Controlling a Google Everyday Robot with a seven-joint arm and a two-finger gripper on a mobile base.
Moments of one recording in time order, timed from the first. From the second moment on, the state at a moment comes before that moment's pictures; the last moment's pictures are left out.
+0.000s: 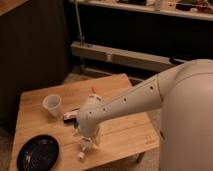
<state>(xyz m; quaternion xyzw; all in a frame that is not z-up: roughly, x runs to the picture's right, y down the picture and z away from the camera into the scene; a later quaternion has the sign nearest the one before) -0.104 0.248 0.725 -0.24 -0.27 -0.51 0.78</state>
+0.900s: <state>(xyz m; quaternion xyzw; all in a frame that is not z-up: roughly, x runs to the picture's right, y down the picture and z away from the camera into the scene) -0.111 0.268 0.752 -0.26 -0.33 -0.50 0.76</state>
